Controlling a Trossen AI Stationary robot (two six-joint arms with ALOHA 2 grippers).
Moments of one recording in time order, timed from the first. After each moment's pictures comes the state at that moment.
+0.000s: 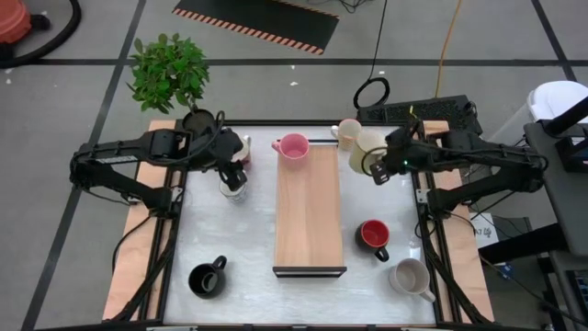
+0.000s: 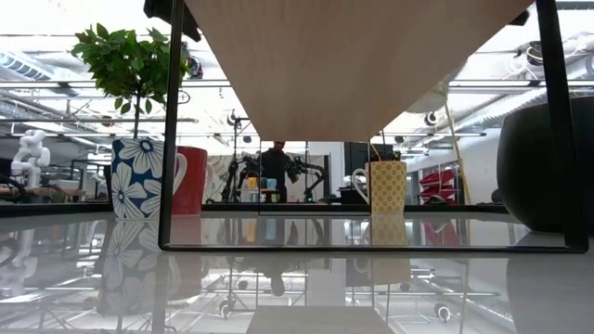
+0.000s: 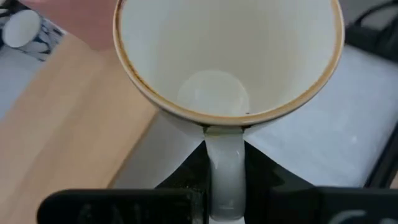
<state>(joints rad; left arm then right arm) 0.04 1.24 1.43 -1.10 -0.39 -0.34 -0.04 1.09 1.34 -1.32 0.37 0.91</state>
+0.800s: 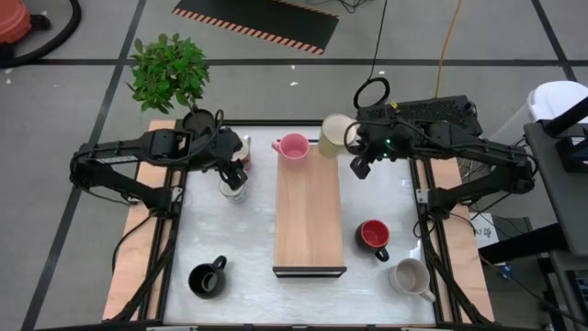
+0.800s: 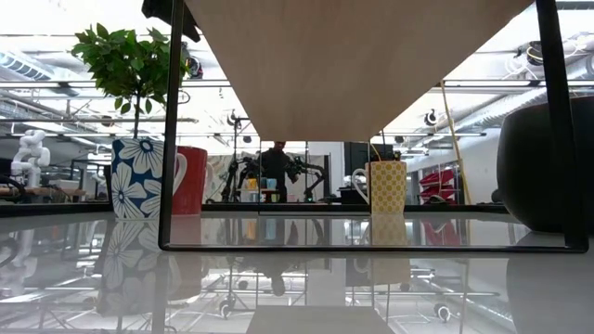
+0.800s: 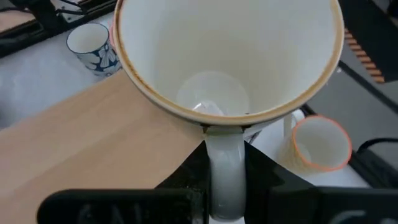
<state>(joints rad) 0.04 1.24 1.43 -1.10 -0.41 -0.37 -0.17 1.21 1.39 -0.97 0.28 0.31</state>
